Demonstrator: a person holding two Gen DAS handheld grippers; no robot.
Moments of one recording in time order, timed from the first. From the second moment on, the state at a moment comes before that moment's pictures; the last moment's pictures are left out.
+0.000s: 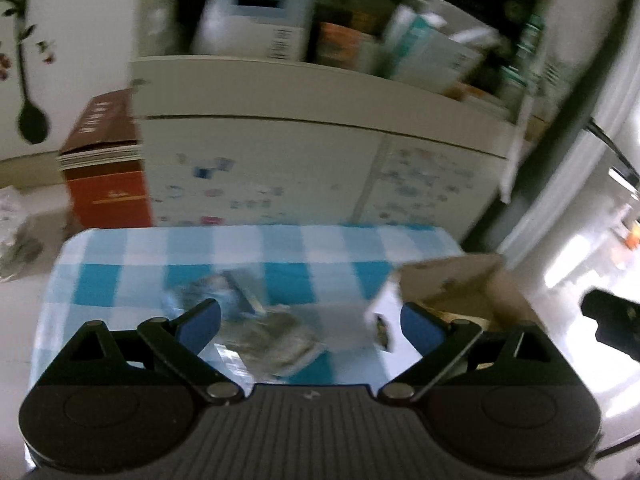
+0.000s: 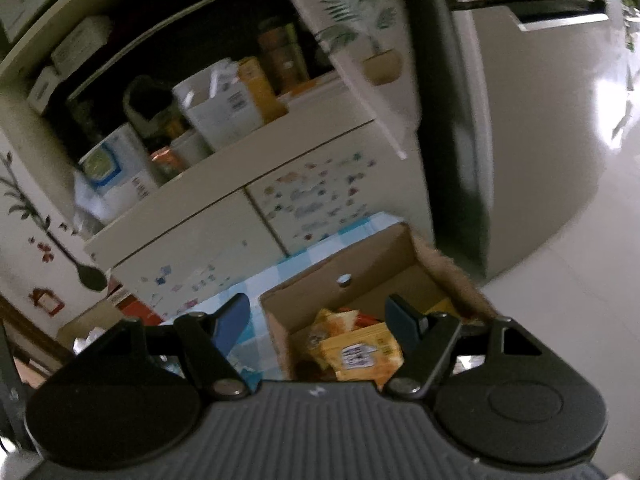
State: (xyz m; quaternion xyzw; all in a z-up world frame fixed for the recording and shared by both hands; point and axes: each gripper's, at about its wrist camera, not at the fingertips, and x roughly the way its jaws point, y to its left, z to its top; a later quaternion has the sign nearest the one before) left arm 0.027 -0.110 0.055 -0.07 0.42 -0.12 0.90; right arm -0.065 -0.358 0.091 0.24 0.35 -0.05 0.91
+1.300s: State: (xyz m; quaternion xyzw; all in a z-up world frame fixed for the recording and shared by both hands) left arm 0.111 -0.051 -0.061 -0.08 0.50 0.01 0.86; right arm -0.048 -0.261 0.064 0.15 0.41 0.08 0.90
